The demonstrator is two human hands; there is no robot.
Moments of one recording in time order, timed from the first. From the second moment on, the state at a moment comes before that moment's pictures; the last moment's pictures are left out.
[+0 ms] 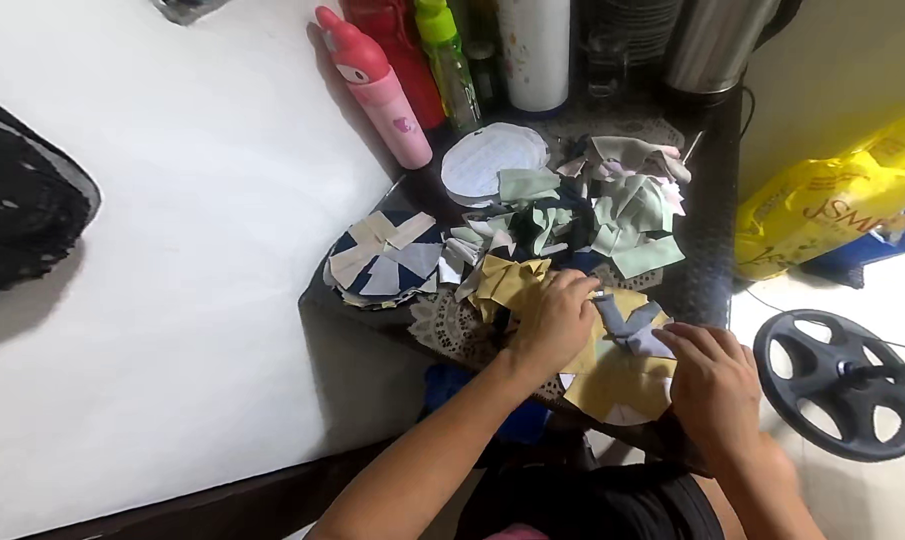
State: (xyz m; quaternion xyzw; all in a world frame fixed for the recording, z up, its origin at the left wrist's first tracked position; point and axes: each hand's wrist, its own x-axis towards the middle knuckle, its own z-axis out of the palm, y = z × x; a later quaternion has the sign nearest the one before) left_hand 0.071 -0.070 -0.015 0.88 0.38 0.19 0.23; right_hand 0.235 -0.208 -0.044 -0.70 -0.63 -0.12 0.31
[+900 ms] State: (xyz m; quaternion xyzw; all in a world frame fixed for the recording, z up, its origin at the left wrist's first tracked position) left_hand 0.088 -0.103 -0.025 0.88 0.40 0.05 0.24; right_hand 0.238 -0.158 -0.007 -0.80 -0.58 0.08 0.11
